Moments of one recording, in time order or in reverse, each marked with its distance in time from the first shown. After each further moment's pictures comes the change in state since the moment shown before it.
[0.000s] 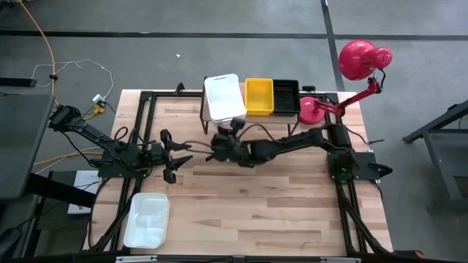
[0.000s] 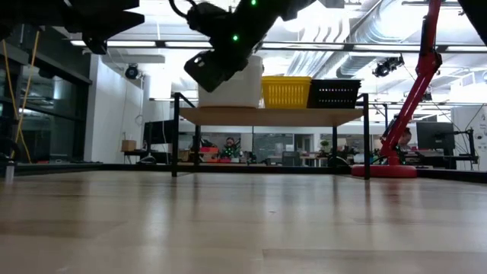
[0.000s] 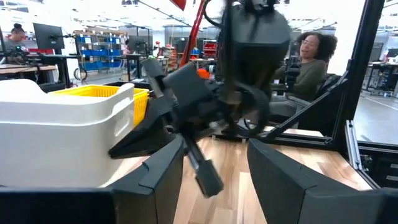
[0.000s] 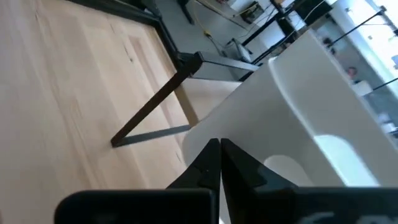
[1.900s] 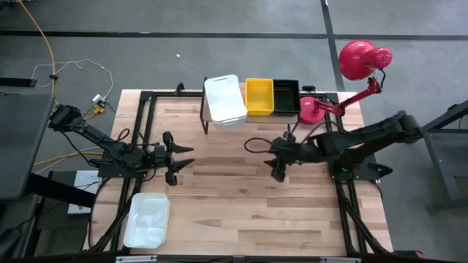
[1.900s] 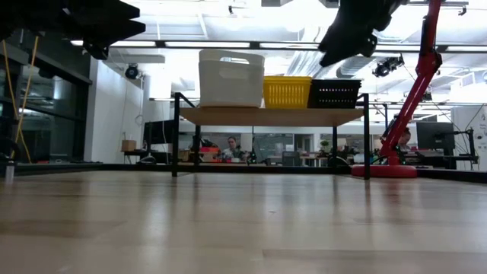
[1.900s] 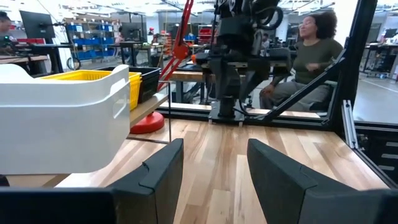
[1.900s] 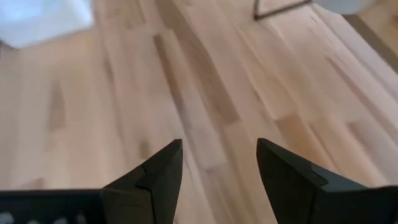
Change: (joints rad) left arm 0.000 0.034 0.000 -0.047 0.023 -0.026; right arm 0.137 -0.810 -0.614 -0.383 -0.649 0.710
